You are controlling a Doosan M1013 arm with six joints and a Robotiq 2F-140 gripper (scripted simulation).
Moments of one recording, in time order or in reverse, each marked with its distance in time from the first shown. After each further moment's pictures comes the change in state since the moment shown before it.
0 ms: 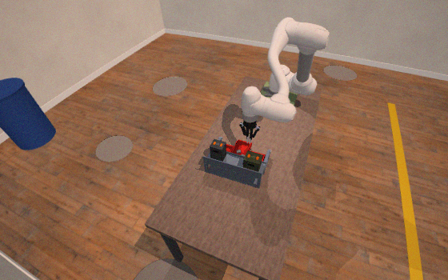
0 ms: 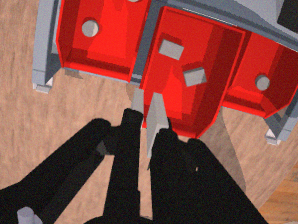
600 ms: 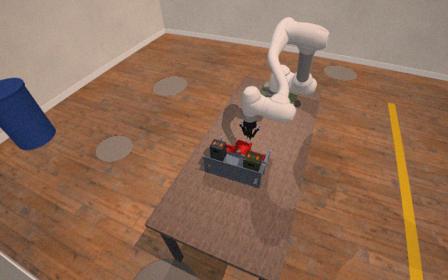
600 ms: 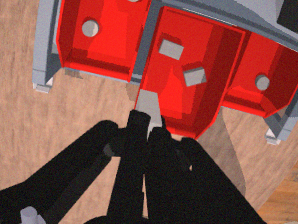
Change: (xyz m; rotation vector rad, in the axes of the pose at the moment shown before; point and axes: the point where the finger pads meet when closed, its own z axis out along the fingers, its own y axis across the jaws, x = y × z) arm 0.000 0.000 -0.001 0.000 0.000 0.000
